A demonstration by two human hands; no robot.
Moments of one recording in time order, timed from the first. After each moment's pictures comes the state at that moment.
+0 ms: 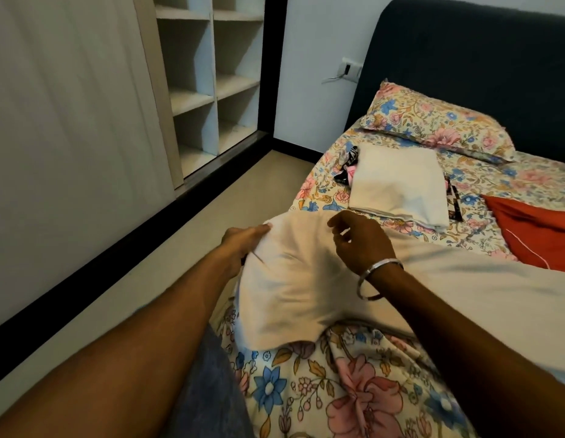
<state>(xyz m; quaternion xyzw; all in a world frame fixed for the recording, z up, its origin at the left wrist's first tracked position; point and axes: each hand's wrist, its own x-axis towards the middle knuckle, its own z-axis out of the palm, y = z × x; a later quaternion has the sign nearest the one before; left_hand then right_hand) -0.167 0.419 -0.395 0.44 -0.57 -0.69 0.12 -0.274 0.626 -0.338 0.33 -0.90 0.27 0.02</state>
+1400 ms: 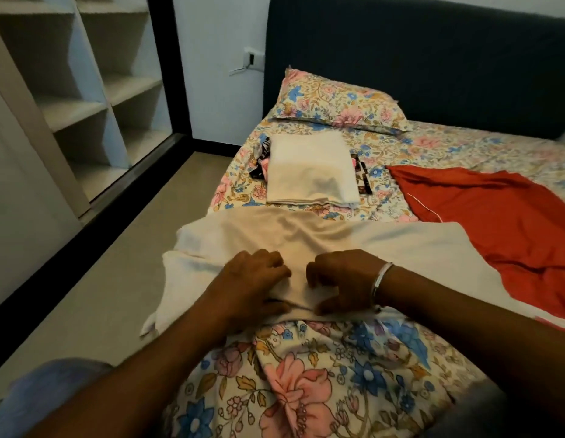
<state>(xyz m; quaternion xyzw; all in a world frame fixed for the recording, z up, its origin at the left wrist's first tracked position) -0.187 0.549 -0.378 -0.18 -0.98 -0.06 0.12 -0.285 0.761 -0.318 0.47 -0.86 -0.08 -0.16</state>
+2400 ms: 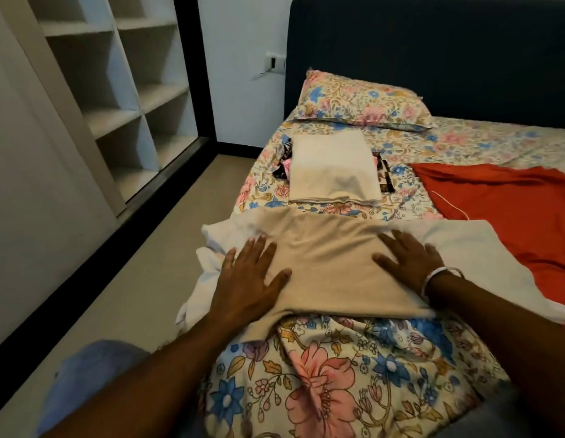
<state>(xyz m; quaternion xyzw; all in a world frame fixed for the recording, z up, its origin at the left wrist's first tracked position) -0.174 0.522 -0.432 0.09 -0.98 -0.13 0.09 -0.358 0.838 -0.395 0.20 -0.98 0.00 -0.09</state>
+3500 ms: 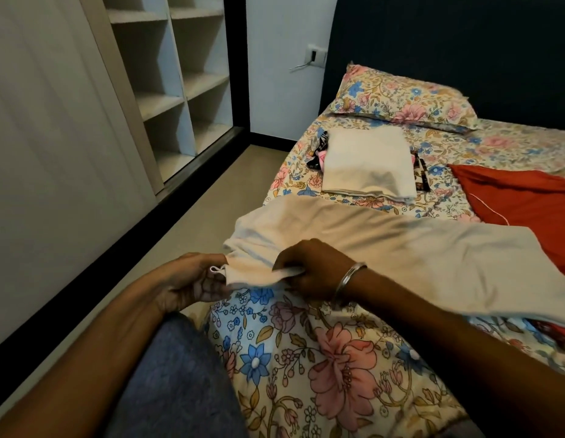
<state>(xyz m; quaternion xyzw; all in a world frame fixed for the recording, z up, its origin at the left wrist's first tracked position) -0.064 0.445 -0.352 0.34 -0.55 -0.76 -0.09 -0.202 0.654 -0.325 0.54 -0.81 0.16 -0.14</state>
